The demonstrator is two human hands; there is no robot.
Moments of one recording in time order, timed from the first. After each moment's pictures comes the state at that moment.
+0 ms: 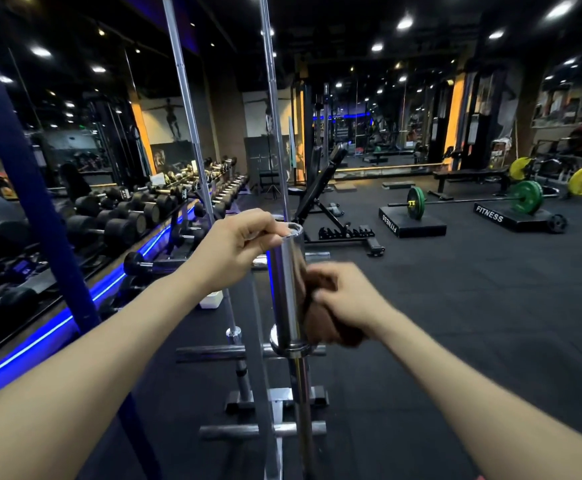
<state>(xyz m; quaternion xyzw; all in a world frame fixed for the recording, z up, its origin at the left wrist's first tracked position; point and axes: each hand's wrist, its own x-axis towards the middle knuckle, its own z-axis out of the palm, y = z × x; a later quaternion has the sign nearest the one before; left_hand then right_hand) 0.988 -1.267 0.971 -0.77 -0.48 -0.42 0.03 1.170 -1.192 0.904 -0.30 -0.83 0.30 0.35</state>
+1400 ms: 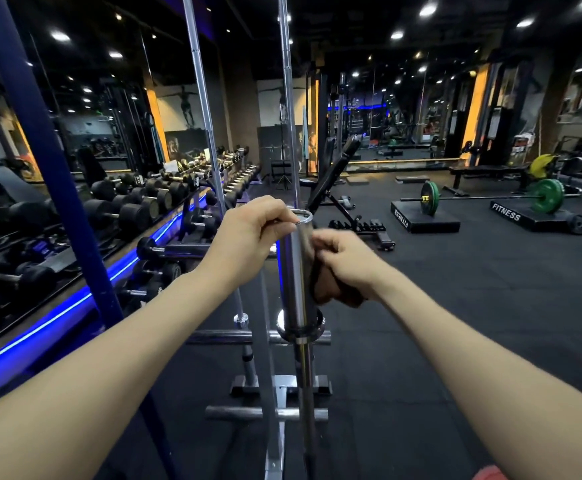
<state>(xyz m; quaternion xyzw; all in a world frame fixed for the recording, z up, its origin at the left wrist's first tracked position) 1.011 -1.279 0.965 -0.71 -0.52 -0.46 0.12 1.161 -1.184 0.928 -0.24 -0.84 0.36 0.34</state>
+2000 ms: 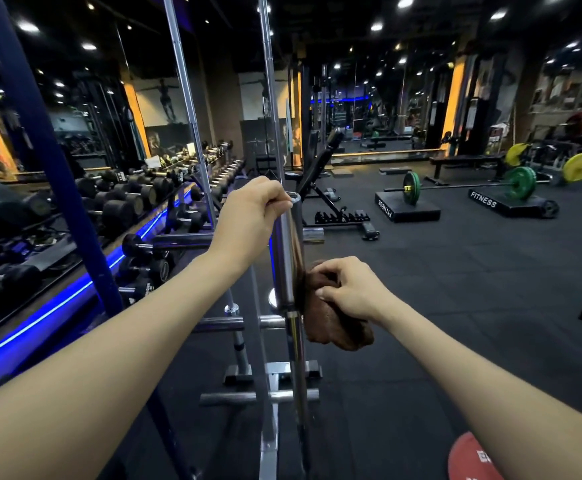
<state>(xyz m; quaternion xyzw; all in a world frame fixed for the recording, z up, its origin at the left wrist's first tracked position) 1.038 -1.288 0.966 -0.68 -0.54 -0.46 0.16 1.206 -1.234 0.889 -0.38 -0.85 0.26 0.27</state>
